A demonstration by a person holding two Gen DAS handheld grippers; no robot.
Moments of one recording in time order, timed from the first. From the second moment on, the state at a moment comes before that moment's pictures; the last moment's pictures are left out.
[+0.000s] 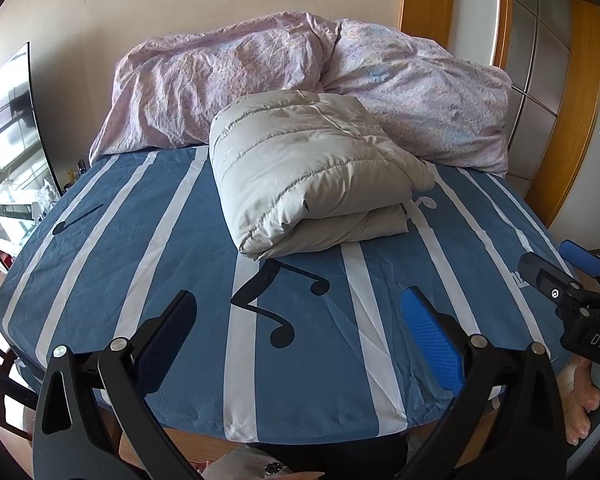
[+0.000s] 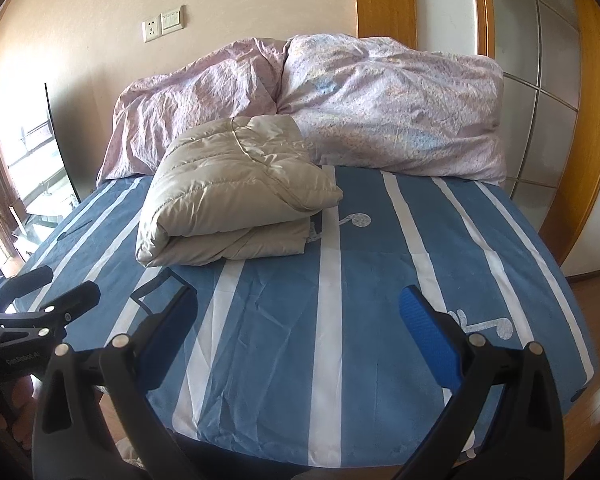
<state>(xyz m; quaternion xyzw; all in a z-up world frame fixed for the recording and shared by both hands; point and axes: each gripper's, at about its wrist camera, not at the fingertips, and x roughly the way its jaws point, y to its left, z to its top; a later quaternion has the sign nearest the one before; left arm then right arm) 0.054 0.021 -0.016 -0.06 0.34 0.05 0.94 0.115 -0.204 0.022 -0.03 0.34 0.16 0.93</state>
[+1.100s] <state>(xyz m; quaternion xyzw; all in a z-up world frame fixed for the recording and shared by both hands) 0.061 0.010 -0.020 -0.07 0.35 0.02 0.93 0.121 -0.212 0.018 -0.03 0.34 0.14 0.93</state>
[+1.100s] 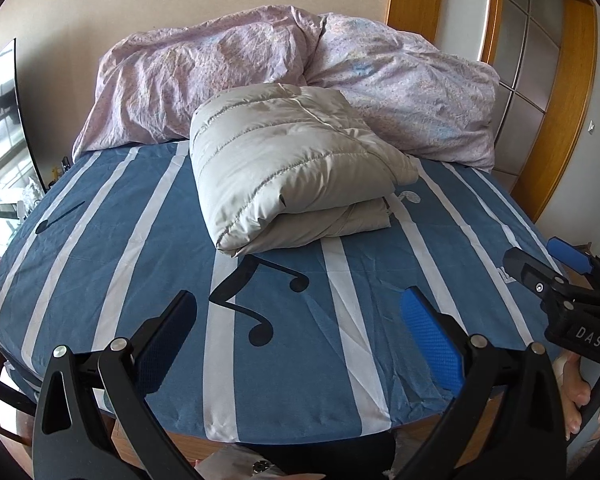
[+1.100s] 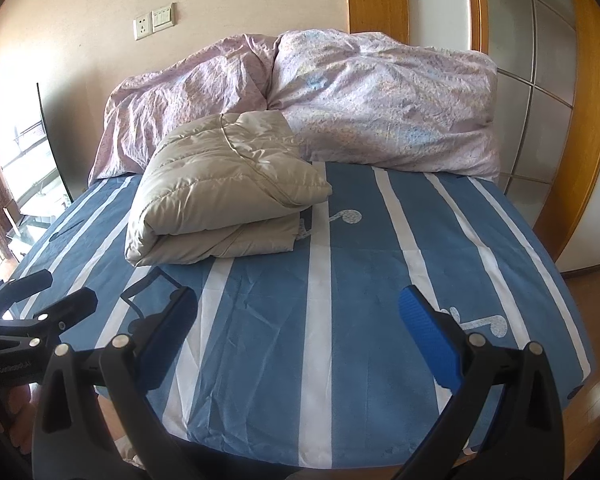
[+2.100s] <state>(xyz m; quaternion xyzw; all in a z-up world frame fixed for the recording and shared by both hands) 0.060 0.009 -0.018 -0.06 0.35 0.02 0.94 0.122 -0.211 0.018 -0.02 0.34 0.15 0.93</state>
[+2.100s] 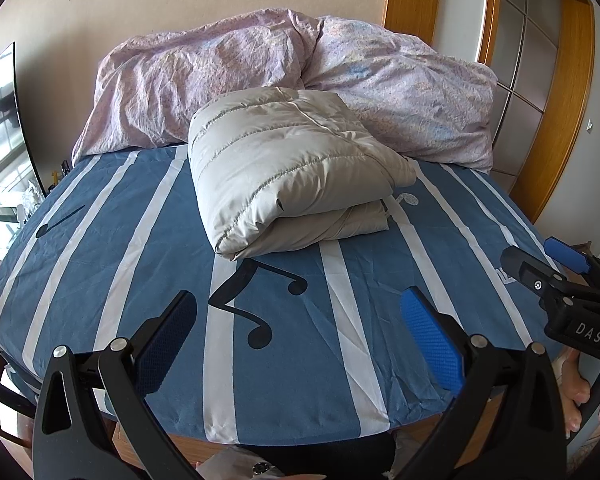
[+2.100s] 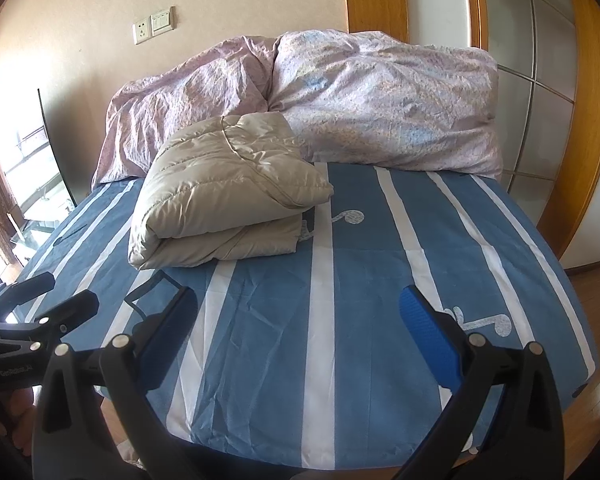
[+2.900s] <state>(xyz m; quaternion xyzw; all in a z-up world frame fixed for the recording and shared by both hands) 0.060 0.008 -0.017 -0.07 0.35 0.02 0.94 0.120 -0.209 0.020 -0.02 0.34 0.15 0.93</state>
